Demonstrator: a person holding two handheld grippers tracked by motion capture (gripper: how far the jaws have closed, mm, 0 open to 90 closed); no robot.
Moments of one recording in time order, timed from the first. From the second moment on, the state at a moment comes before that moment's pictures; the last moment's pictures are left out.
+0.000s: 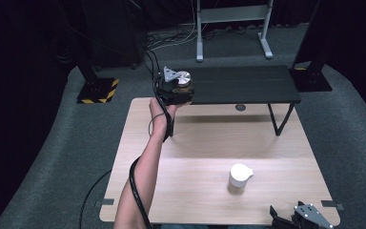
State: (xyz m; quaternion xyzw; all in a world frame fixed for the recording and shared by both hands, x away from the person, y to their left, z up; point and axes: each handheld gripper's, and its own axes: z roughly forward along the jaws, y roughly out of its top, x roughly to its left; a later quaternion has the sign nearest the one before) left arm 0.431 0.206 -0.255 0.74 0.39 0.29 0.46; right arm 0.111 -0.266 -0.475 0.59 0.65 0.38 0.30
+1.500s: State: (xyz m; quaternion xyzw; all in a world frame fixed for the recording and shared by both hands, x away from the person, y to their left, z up) left arm 0.468 0.210 -0.259 0.74 0.42 0.26 0.45; right arm 0.109 -0.269 -0.477 0.59 0.65 0.37 0.30
